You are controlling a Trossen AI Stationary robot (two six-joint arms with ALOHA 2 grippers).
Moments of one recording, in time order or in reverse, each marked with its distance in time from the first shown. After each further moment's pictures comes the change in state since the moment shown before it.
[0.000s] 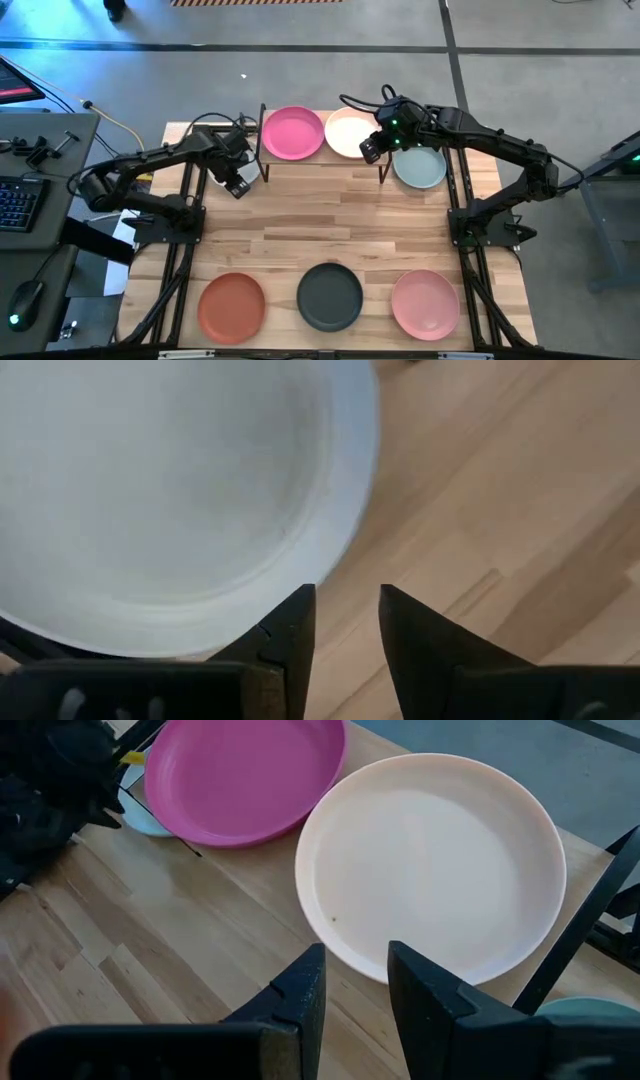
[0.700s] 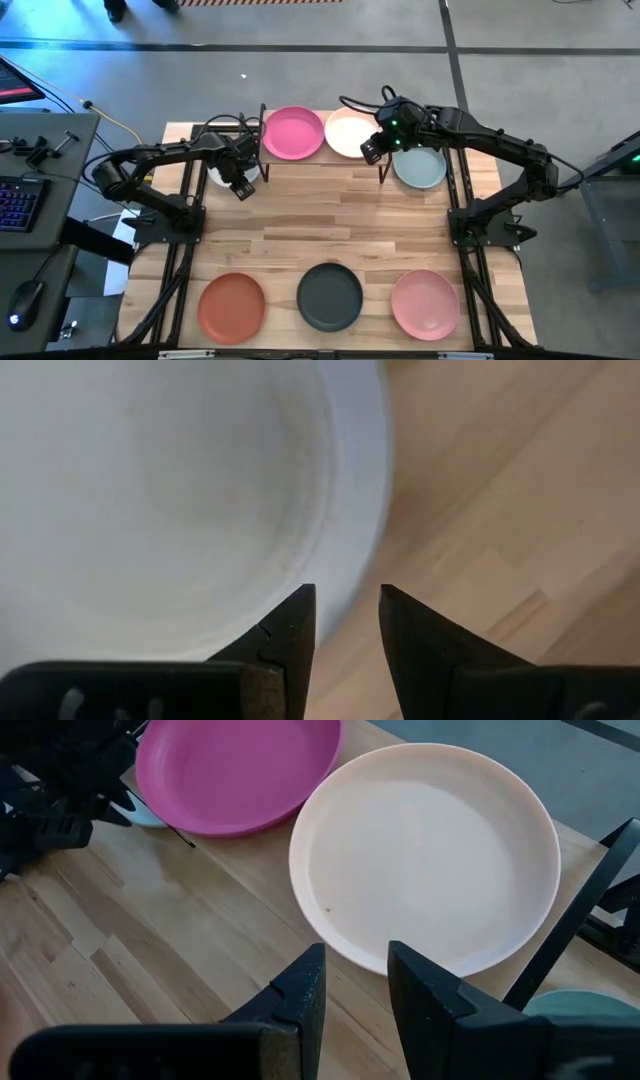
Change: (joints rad) left arm -0.029 0.163 0.005 0.062 -0.037 0.052; right arm 0.000 0.000 0.000 -0.022 0.002 -0.007
